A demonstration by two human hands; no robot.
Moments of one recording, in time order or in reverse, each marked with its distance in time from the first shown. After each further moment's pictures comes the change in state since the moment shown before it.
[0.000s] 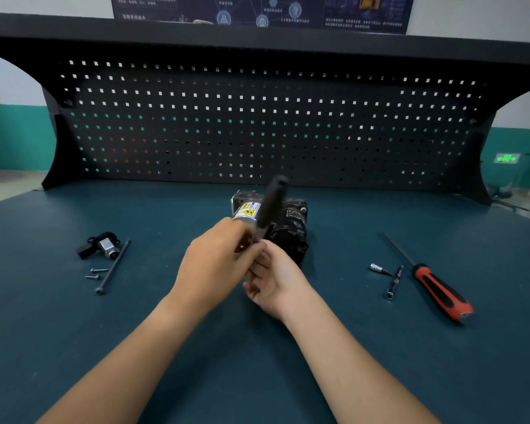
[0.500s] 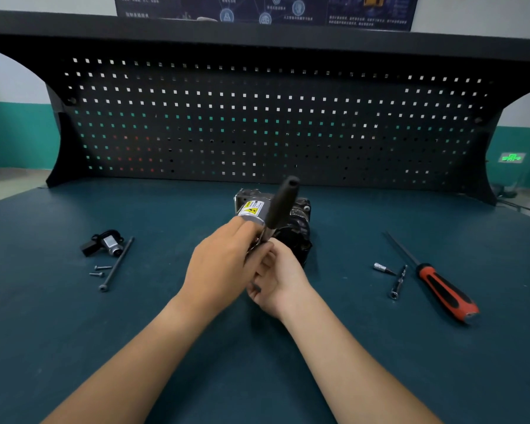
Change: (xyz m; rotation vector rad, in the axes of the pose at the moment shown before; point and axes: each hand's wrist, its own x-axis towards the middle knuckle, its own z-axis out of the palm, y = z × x) left_hand -0.003 0.003 0.003 0.121 0.021 0.092; right_hand -0.001 0.001 0.002 0.055 0.004 0.010
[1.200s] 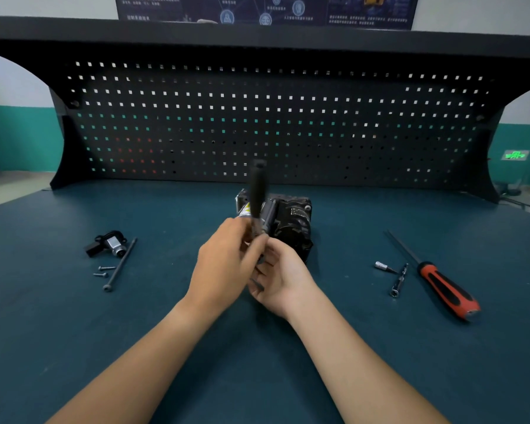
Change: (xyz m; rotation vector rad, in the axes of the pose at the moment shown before) left_hand -0.003 0.000 0.008 -0.262 0.015 -0.277; right_hand 0.003 0.001 -0.003 0.029 -0.052 0.002
